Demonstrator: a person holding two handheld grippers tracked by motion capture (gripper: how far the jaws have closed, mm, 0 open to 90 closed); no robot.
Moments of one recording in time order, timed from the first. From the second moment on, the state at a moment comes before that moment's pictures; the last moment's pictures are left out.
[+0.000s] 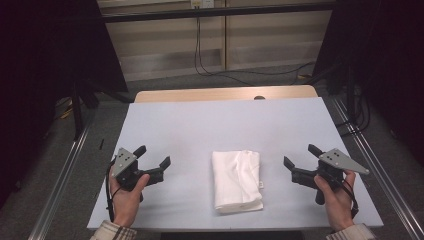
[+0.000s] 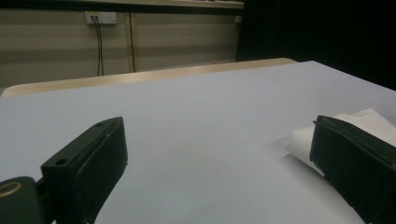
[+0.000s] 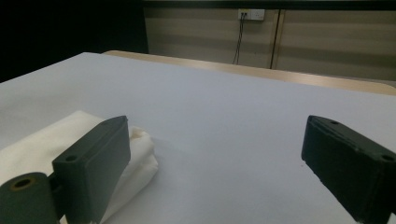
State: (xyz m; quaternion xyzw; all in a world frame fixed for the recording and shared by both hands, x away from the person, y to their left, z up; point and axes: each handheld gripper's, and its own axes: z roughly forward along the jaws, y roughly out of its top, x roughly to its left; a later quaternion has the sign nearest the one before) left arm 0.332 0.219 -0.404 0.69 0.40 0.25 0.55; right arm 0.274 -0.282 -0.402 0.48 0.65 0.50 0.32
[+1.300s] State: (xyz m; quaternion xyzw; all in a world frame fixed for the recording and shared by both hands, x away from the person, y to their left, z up) left arm 0.289 0.260 -0.419 0.65 0.43 0.29 0.55; right arm 0.238 -0.315 -0.422 0.49 0.60 0.49 0.39
